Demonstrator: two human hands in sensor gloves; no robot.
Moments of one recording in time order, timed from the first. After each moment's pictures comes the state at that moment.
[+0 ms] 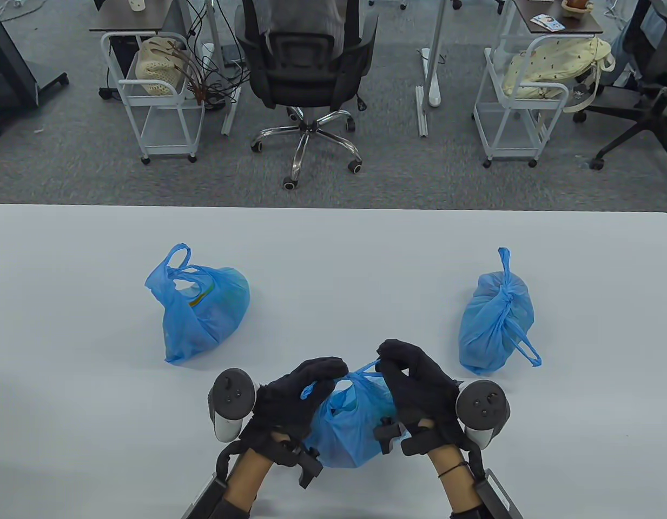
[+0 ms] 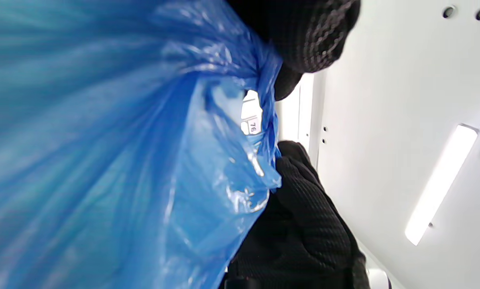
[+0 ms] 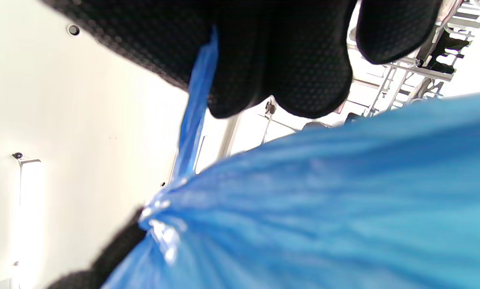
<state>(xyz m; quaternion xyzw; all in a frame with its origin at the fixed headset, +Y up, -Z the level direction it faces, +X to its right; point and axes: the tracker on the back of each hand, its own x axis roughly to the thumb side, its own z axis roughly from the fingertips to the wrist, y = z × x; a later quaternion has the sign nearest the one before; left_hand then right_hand) -0.136 -0.728 -0.279 -0.01 -0.23 0.63 0.74 0.146 -0.704 -0.273 0.11 -0.22 0.77 0.59</state>
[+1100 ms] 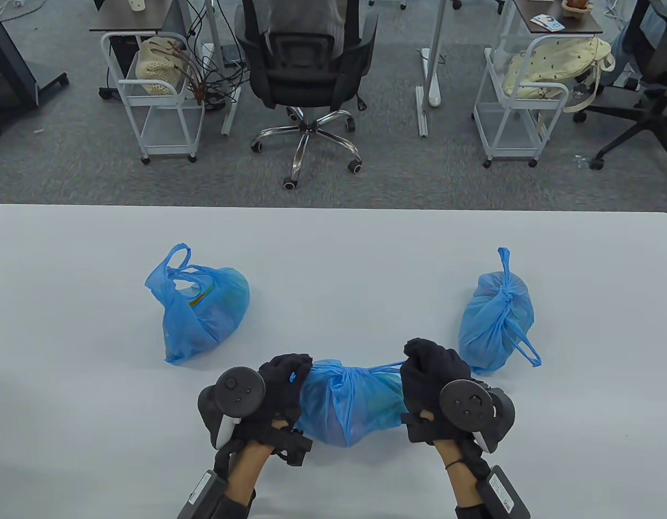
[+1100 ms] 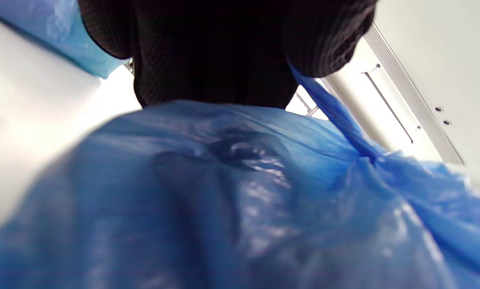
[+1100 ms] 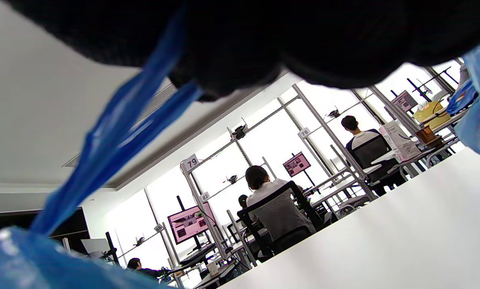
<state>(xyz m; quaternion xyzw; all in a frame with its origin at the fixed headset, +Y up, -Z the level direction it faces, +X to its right) -0.158 -0.736 -0.284 0.08 -0.06 0.38 0.92 0.158 -0.695 -0.271 0.04 -0.29 0.91 0.30</state>
